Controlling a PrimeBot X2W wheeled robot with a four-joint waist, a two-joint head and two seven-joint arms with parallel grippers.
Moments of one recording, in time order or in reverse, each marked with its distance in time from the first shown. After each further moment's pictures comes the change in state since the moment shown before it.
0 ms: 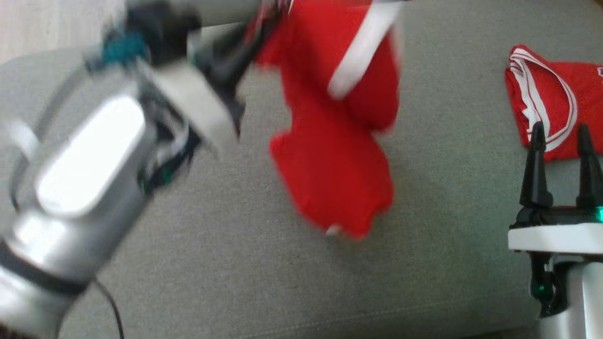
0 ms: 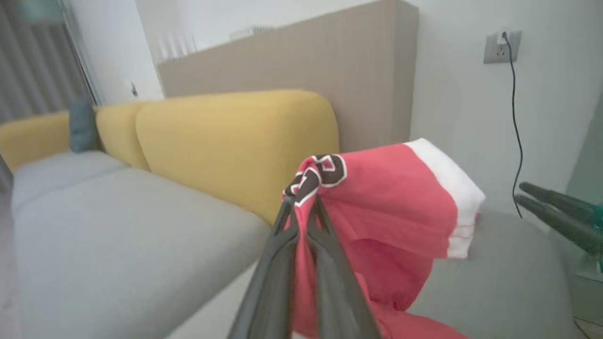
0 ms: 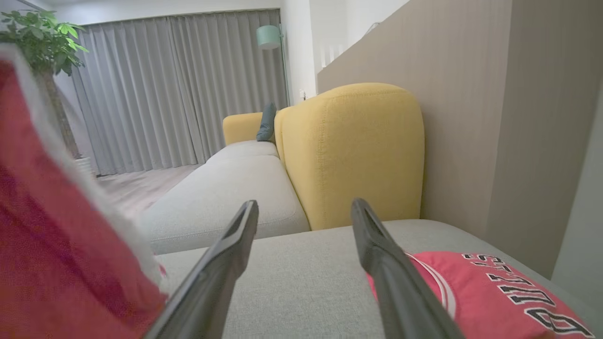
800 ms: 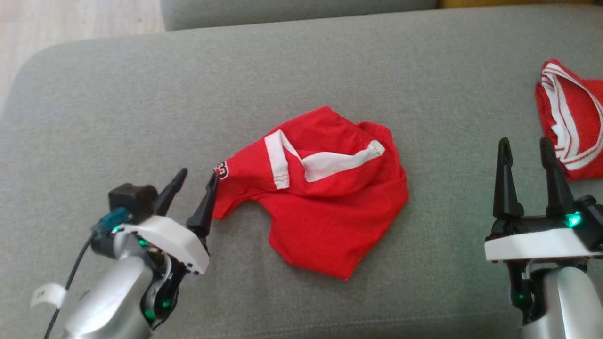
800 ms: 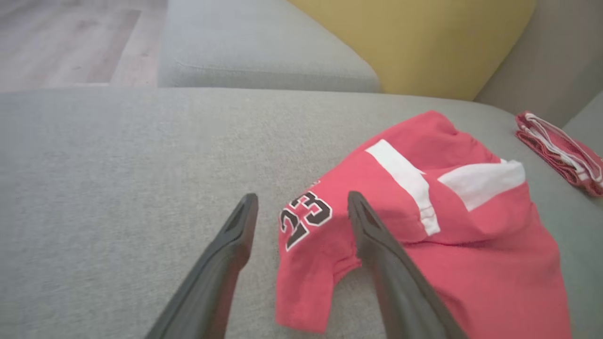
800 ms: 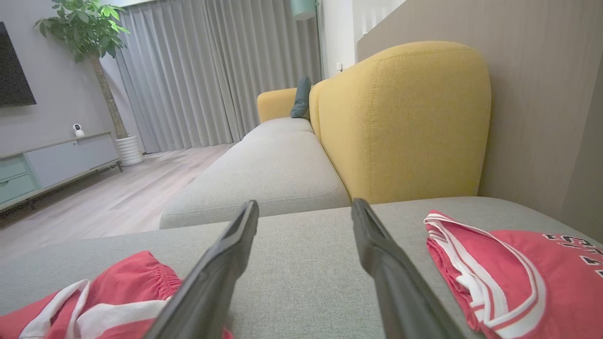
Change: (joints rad) left arm 0.523 -0.034 0.107 0.205 -0.047 0.181 -0.185; right arm 0.008 0.001 0.072 0.072 0.007 0.000 -0.005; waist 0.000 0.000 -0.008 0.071
